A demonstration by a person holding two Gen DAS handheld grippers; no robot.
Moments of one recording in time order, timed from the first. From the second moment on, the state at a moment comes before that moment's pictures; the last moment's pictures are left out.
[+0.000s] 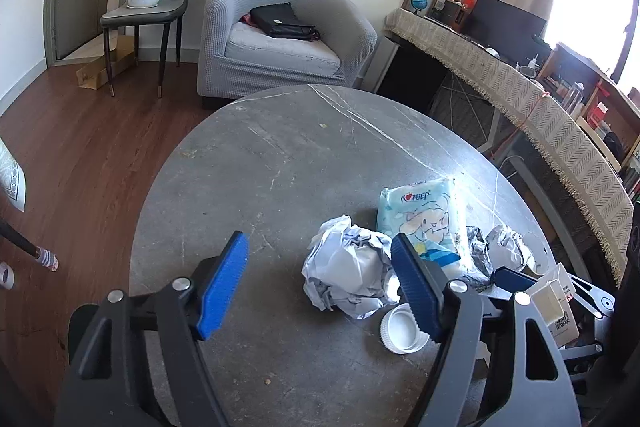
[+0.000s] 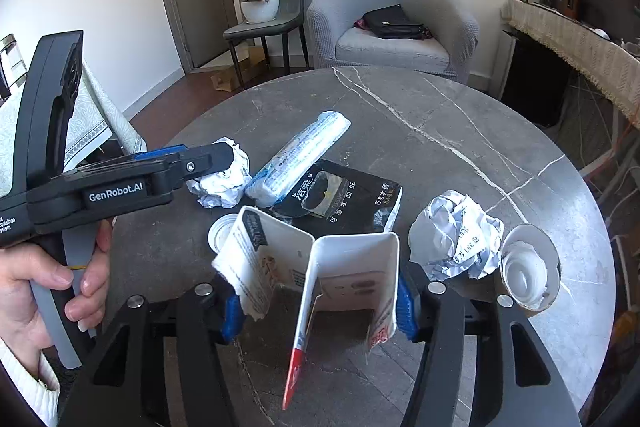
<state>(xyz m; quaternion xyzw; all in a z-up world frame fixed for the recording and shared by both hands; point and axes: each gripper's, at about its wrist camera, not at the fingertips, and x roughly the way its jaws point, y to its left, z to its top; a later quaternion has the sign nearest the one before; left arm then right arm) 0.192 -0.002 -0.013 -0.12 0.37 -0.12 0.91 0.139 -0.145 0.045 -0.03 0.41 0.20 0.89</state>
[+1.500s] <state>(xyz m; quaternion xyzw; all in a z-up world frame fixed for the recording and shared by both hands) 0.164 0.054 0.010 -0.16 0.34 -0.12 0.92 0.128 -0.102 0.088 -0.02 0.35 0.25 0.90</state>
